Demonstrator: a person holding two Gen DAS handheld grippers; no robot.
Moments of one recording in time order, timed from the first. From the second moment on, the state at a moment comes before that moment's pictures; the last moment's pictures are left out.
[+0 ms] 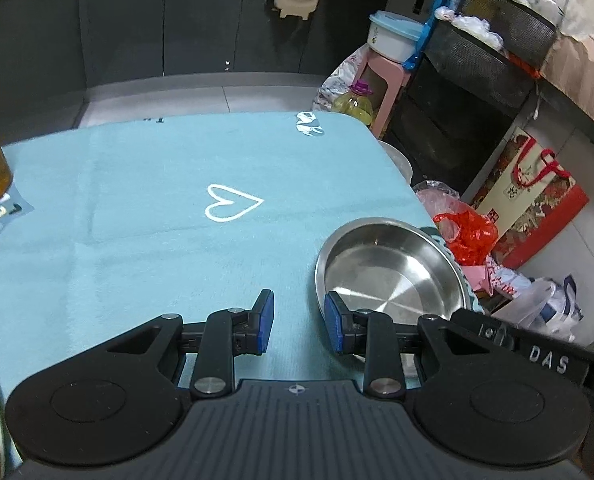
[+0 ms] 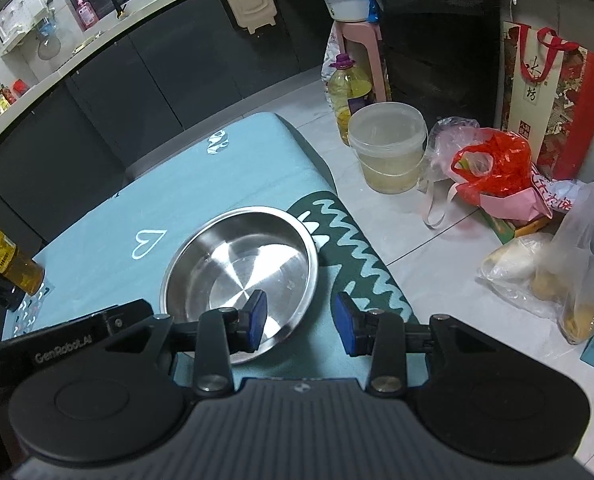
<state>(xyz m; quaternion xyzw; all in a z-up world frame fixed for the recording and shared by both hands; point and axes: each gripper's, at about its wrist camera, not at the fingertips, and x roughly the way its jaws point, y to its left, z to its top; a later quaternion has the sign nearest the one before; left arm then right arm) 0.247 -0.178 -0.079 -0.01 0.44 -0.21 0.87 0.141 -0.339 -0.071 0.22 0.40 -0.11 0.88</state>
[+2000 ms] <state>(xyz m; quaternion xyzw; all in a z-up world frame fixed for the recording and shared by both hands) 0.149 -0.061 -0.014 0.04 0.32 -0.16 0.93 0.118 -0.232 -0.022 0.14 0.38 0.01 0.91</state>
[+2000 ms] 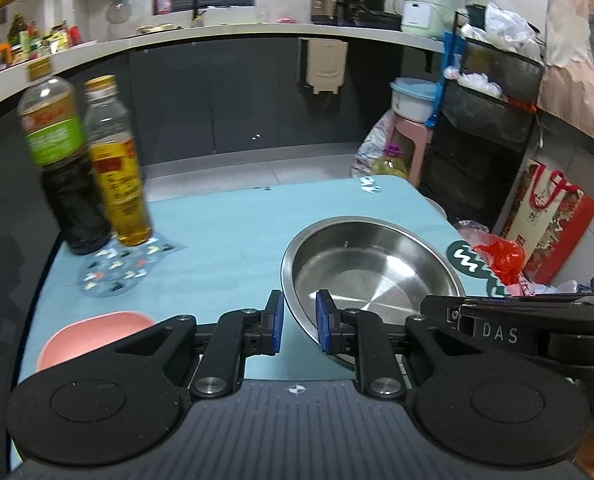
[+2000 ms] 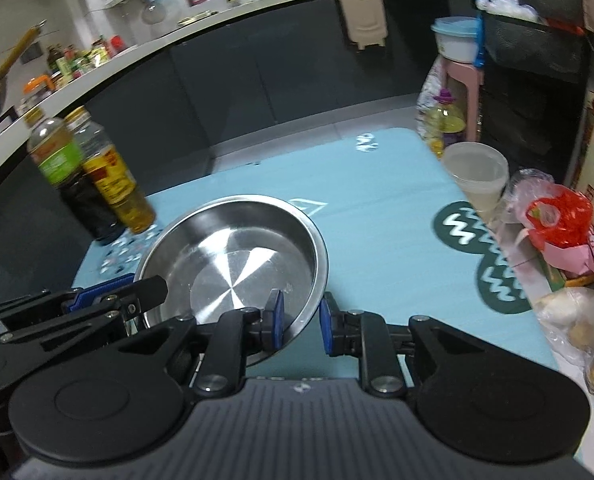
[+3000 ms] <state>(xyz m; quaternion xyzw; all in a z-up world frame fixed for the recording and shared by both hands) 0.129 0.090 -0.015 -0.05 0.33 -0.05 0.94 0.131 -0.085 -0.013 0.07 0.40 0.12 0.91</state>
